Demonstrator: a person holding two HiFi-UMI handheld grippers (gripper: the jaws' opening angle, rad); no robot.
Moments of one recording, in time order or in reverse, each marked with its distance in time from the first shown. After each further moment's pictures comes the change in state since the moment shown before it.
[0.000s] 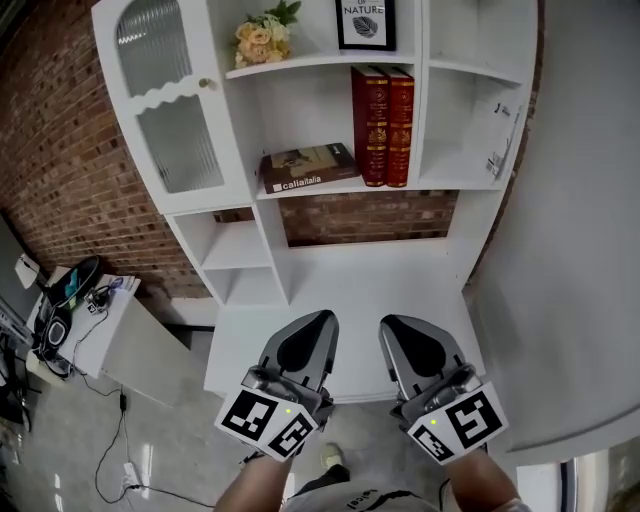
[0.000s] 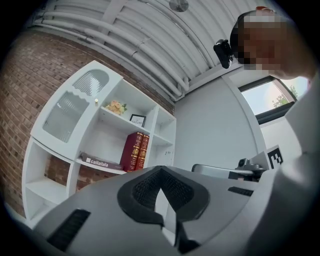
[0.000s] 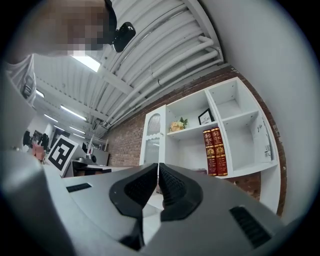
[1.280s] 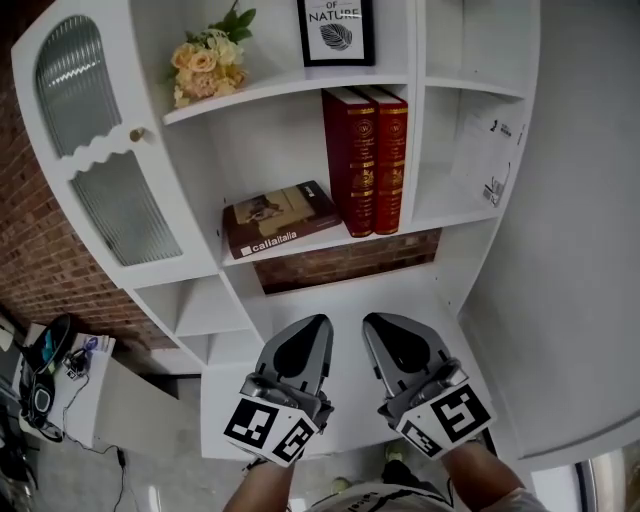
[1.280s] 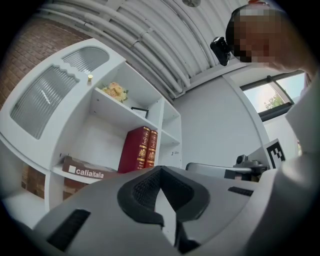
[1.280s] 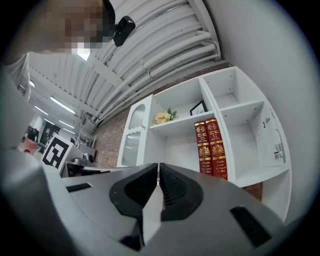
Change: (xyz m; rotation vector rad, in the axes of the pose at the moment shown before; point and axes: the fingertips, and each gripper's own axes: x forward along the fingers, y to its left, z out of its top) left arm 0.127 0.098 -0.002 0.014 0.000 -0.099; right arm 0.132 -0.090 -0.022 -0.032 0.014 -0.100
